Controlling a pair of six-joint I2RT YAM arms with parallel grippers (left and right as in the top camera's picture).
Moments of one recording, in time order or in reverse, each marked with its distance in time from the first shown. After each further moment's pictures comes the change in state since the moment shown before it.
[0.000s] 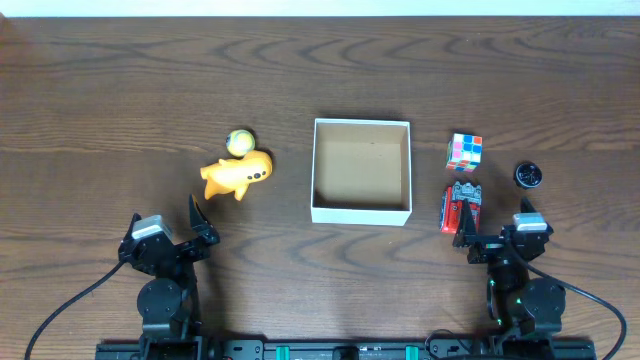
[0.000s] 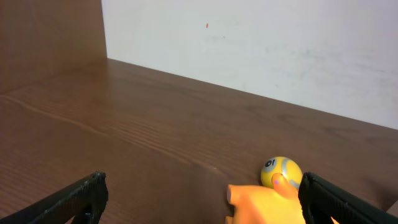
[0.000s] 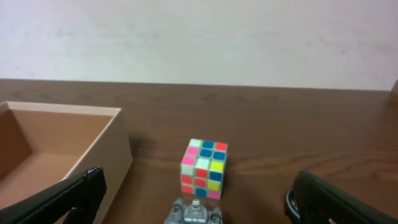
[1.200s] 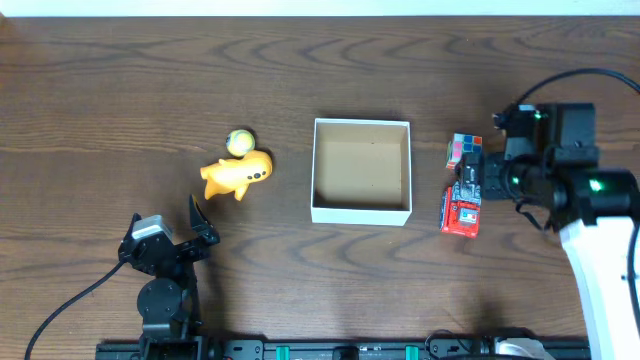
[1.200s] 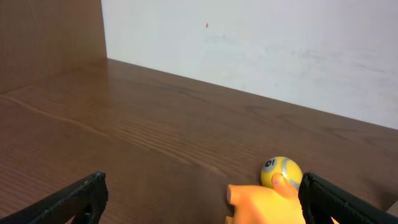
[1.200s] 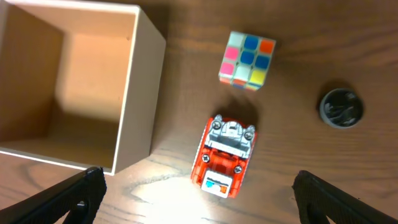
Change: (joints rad) left arm 0.000 0.000 0.000 0.000 0.000 0.000; right arm 0.000 1.222 1.196 -1.006 -0.120 -0.004
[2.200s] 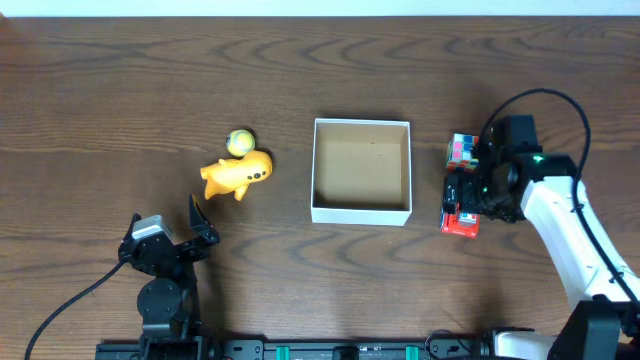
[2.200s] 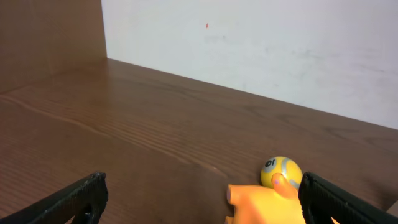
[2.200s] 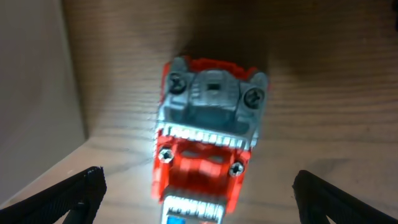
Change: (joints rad) left arm 0.000 0.000 0.000 0.000 0.000 0.000; right arm 0.000 0.232 -0.246 0.153 0.080 0.093
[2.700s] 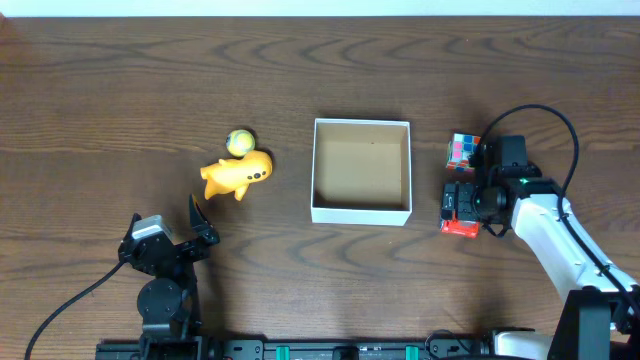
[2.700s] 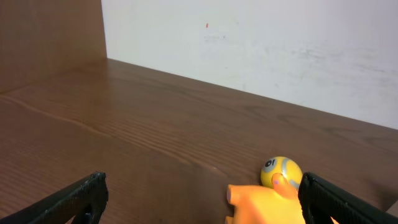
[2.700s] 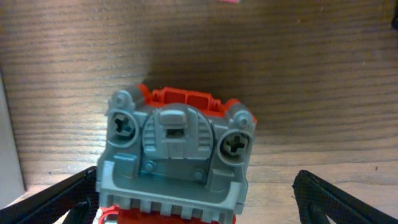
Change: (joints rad) left arm 0.000 0.000 0.000 0.000 0.000 0.000; right arm 0.000 0.001 -0.181 0.280 0.068 -0.005
